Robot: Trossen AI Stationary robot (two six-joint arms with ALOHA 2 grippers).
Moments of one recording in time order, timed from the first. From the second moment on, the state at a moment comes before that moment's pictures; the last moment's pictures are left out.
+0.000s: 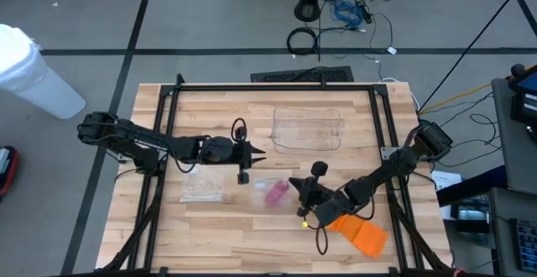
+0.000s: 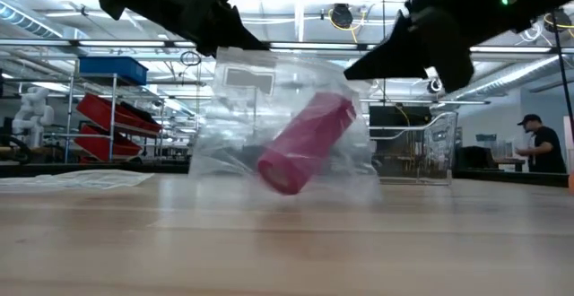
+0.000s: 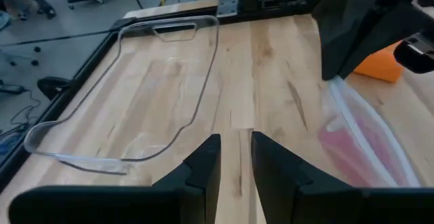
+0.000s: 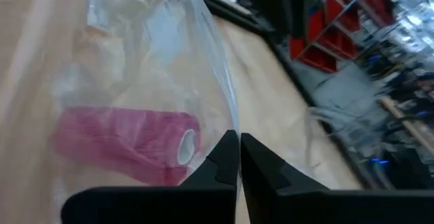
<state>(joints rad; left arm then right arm) -0.07 1.39 0.71 0.29 -0.19 0.11 0.55 1.69 0.81 0.26 1.03 0.02</state>
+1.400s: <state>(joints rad) -0.11 1.30 0.71 0.18 0.29 0.11 0.63 1.54 0.93 0.09 1.37 -0.06</state>
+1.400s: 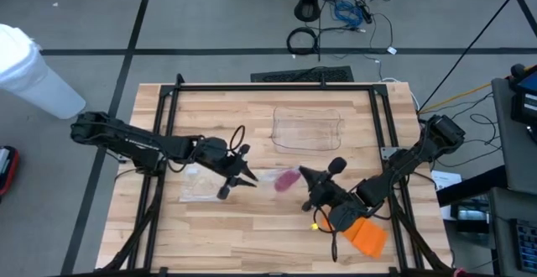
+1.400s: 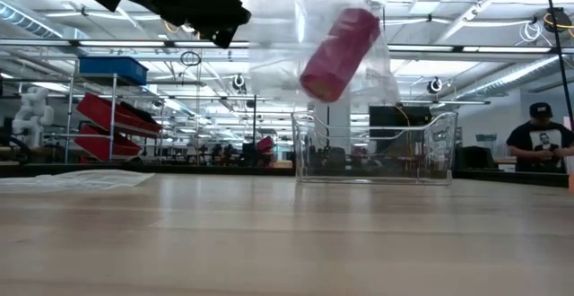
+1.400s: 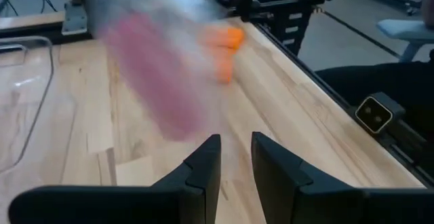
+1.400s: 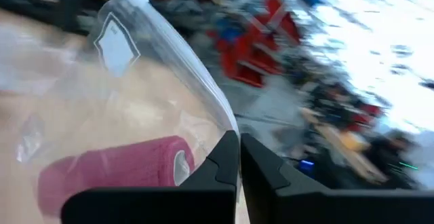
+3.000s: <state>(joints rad) -0.12 1.22 0.71 0.15 -0.02 0.09 0.66 1.54 0.93 0.03 1.39 0.02</state>
